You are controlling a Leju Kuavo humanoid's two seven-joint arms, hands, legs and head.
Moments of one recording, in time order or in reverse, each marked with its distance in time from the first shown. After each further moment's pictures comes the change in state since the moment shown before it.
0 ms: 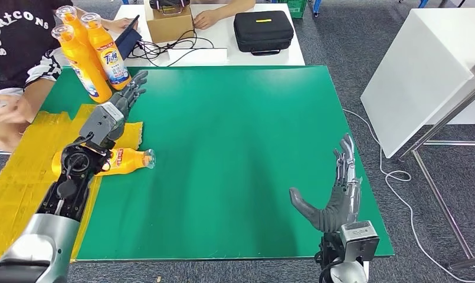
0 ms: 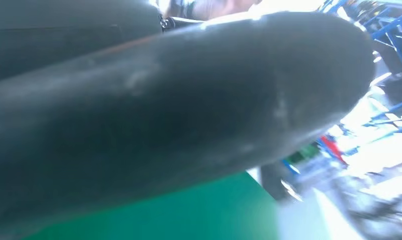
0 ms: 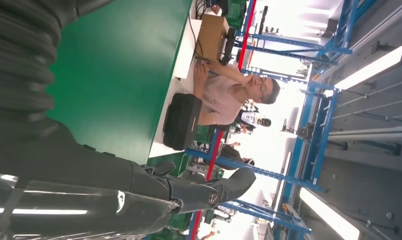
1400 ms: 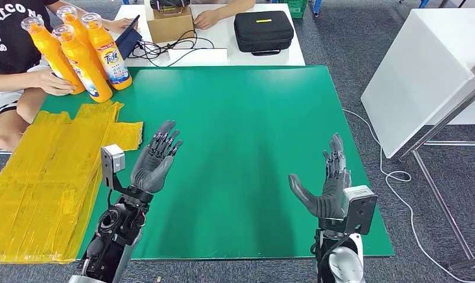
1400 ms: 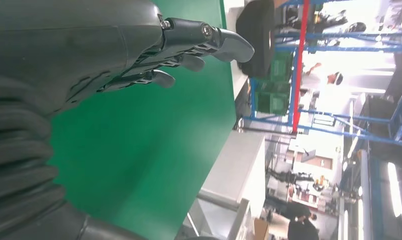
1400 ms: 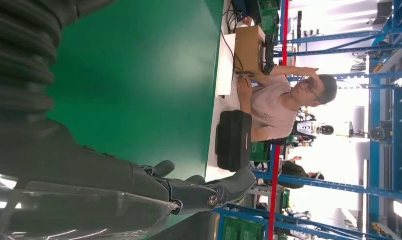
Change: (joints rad) left arm 0.334 -0.210 -0.024 -0.176 0.447 -0.033 0.138; right arm -0.057 0.011 0.003 0.071 -0.136 0.029 0.229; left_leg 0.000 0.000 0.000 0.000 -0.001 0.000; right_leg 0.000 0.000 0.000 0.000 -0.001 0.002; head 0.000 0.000
